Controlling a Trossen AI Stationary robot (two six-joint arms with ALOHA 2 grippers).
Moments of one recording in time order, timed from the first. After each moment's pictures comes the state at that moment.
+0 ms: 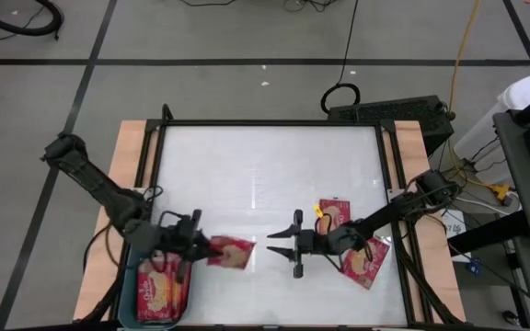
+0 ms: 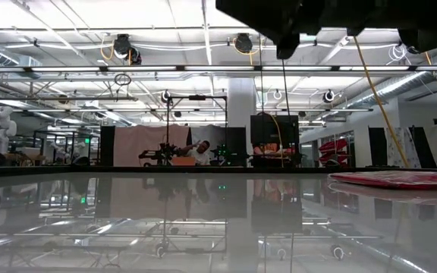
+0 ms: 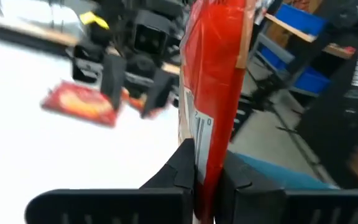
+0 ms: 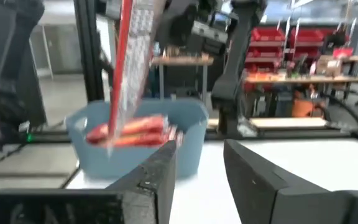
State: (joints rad) left arm -0.72 1.11 0.79 0.07 -0.50 -0.49; right arm 0.45 1.79 0.70 1.16 0.48 0.02
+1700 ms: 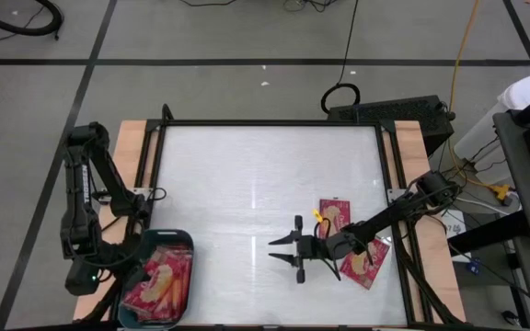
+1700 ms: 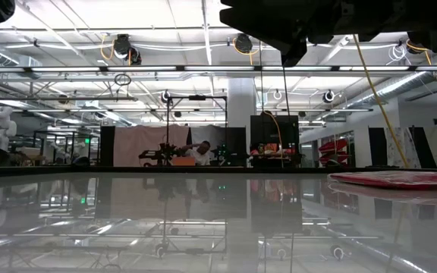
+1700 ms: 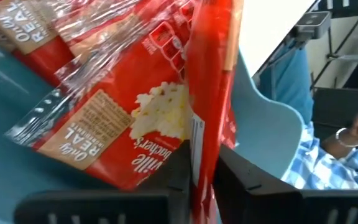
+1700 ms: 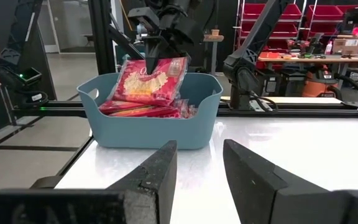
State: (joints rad) left arm -1.42 1.06 0.80 -0.81 -0.45 -2.26; right arm 0.49 1.79 0.70 1.06 0.47 0.06
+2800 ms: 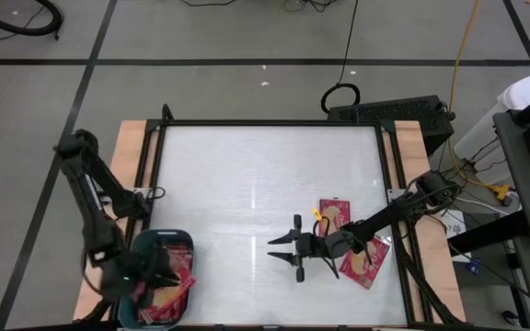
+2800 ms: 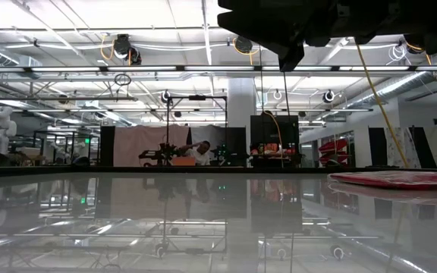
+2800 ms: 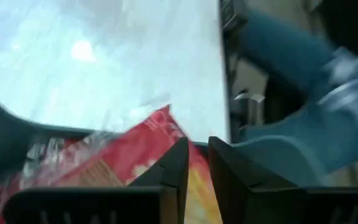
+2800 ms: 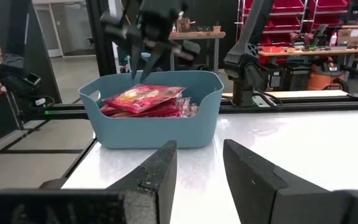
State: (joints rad) left arm -1.15 1.18 0.80 -0.51 -0.50 -1.12; right arm 0.47 1.79 0.70 1.05 0.44 0.11
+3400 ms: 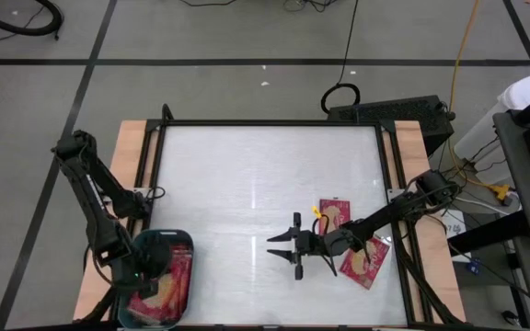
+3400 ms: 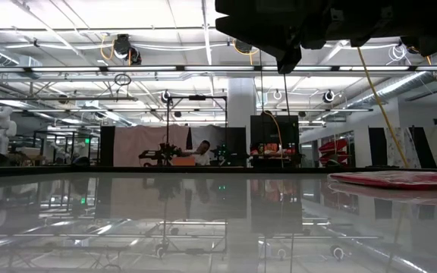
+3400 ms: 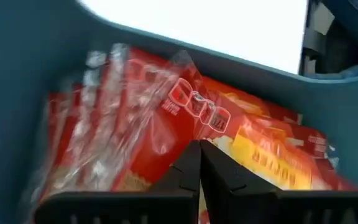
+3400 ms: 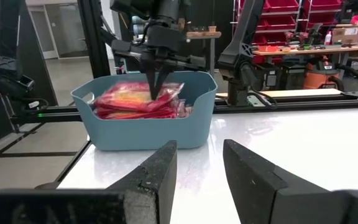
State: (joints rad) left arm -1.11 1.19 0.79 -0.77 -0.25 -1.27; right arm 0.46 1.79 0.70 1.05 0.44 0.12
